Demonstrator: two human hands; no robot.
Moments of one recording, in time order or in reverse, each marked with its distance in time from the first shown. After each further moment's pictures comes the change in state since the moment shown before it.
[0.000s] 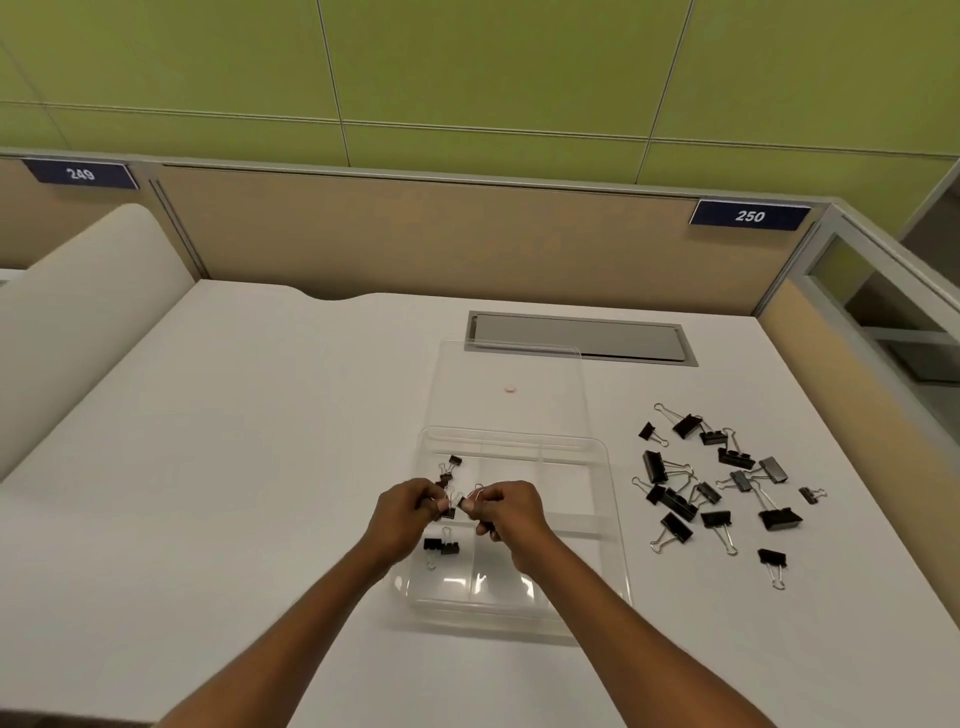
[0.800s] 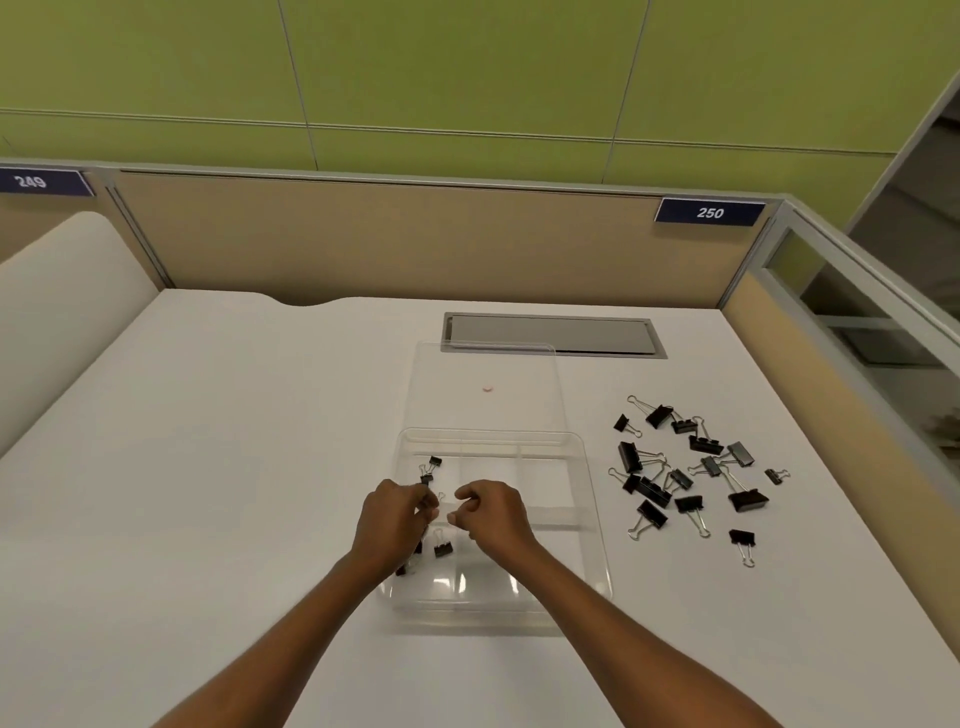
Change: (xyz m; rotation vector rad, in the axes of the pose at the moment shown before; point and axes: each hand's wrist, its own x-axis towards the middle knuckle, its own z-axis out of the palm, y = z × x) left_hand 0.011 -0.018 0.016 0.417 0.128 0.276; right_hand -0.007 0.010 0.001 -0.488 0.089 -0.203
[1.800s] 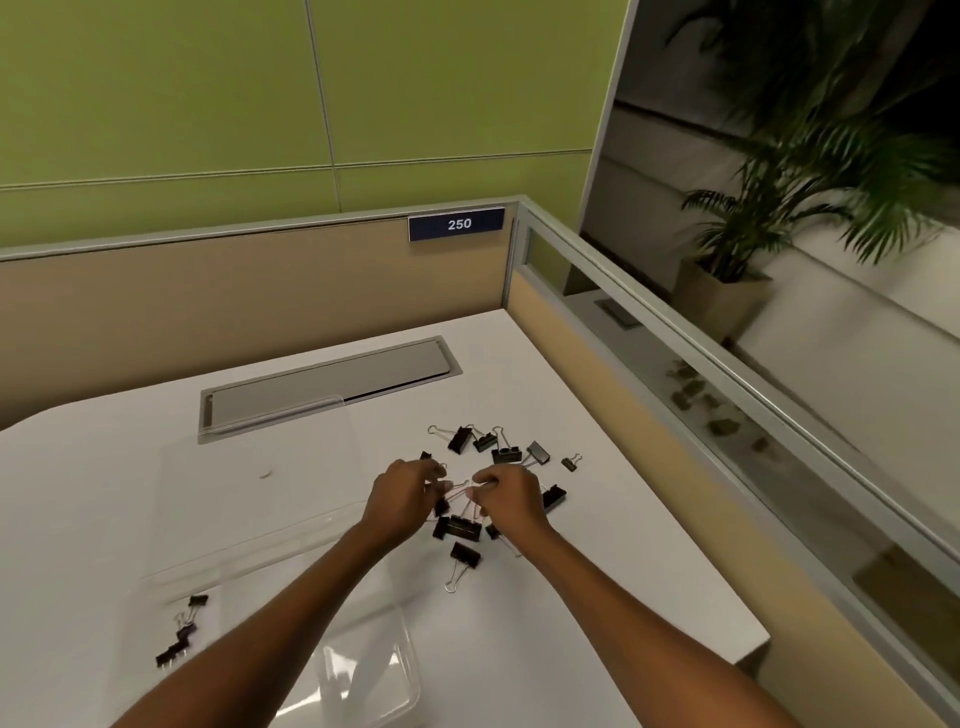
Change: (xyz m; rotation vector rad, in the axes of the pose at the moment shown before) left_hand 0.147 0.244 0.133 -0.083 -0.269 0.376; right_hand 0.022 0.132 -0.244 0.164 0.449 0.312
